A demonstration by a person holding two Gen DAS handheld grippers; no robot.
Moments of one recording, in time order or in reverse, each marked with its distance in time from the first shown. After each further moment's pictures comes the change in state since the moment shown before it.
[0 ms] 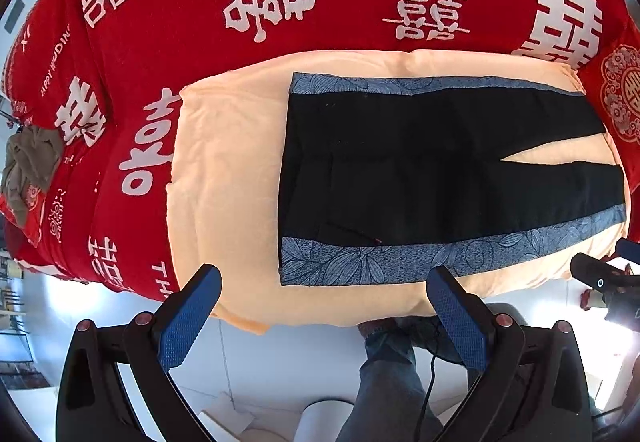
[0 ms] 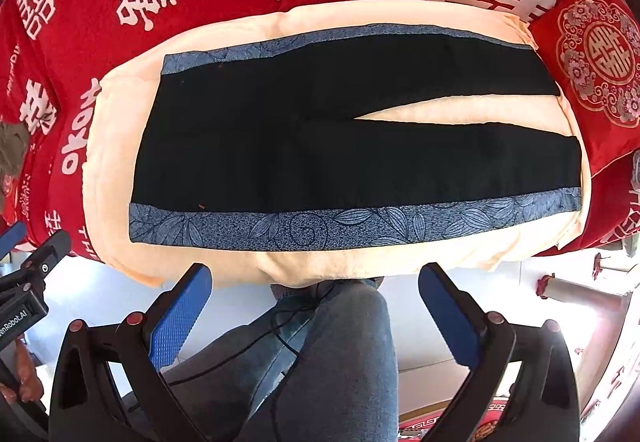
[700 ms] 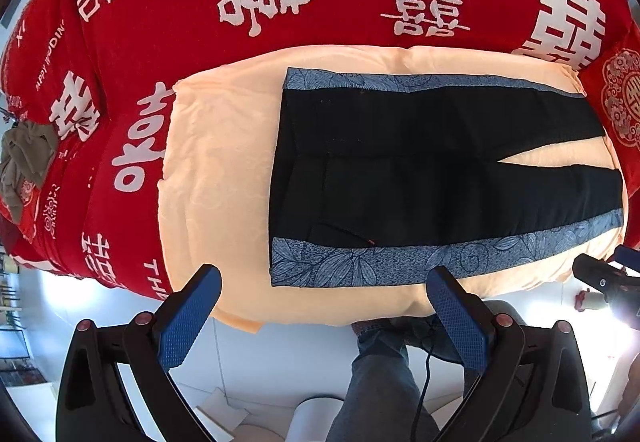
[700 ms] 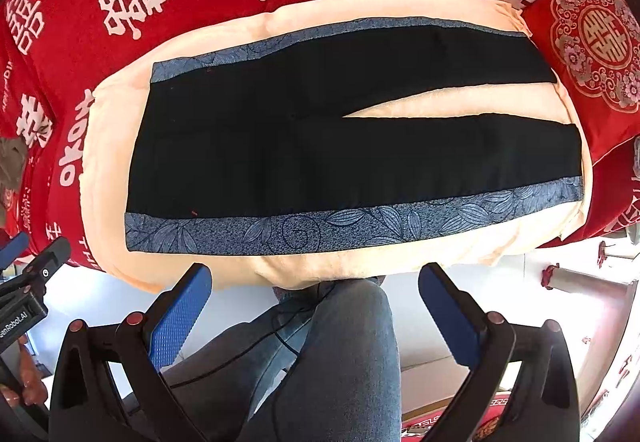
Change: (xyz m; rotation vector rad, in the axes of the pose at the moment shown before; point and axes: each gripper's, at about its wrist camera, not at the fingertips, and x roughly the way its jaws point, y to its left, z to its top) left arm 0.008 -0.002 0.008 -0.016 0.026 -0.025; right arm 0.005 -0.016 0.005 0.039 0.004 0.006
